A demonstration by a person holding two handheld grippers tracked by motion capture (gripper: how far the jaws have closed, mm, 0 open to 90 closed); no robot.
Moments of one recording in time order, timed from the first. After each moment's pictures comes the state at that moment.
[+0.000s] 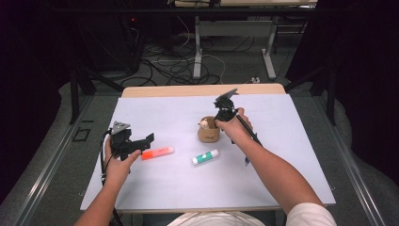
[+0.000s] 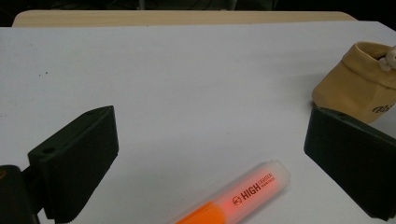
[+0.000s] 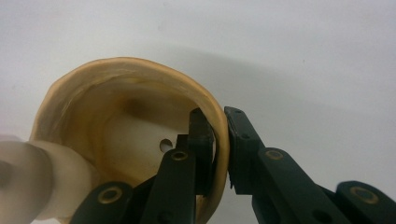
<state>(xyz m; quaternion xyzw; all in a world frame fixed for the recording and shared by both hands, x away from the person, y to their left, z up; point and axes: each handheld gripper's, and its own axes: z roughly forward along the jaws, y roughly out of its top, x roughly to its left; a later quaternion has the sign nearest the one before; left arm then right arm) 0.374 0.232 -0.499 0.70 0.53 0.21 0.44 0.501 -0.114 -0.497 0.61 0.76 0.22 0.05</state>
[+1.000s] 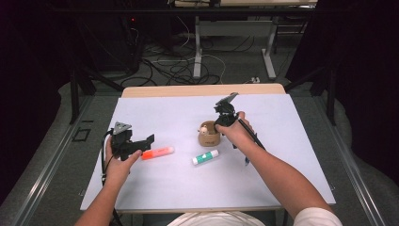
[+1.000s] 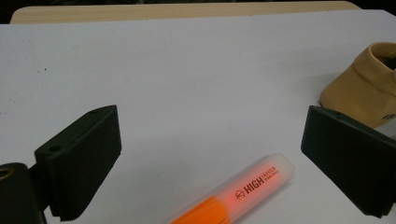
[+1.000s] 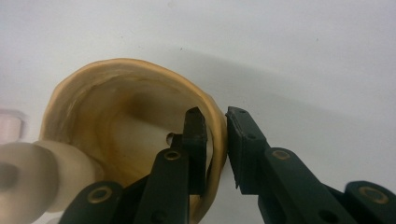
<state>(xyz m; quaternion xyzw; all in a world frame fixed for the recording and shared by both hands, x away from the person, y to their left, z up) 0.374 0.231 -0.502 0.71 0.53 0.21 0.42 0.486 -0.115 -0.504 0.60 0.76 0.25 0.04</state>
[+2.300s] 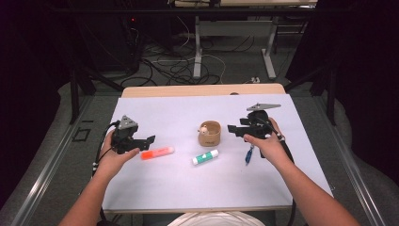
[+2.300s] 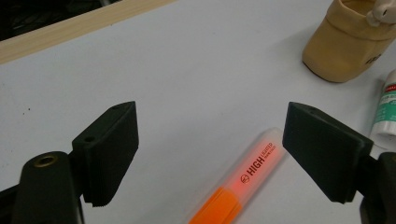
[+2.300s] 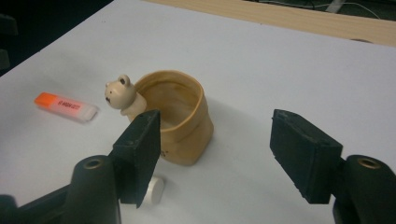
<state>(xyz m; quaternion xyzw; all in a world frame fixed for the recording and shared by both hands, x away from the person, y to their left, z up) 0.388 0.229 -0.479 0.81 0.41 0.21 0.36 0.409 -0.205 -0.469 0.44 0.76 0.45 0.14</state>
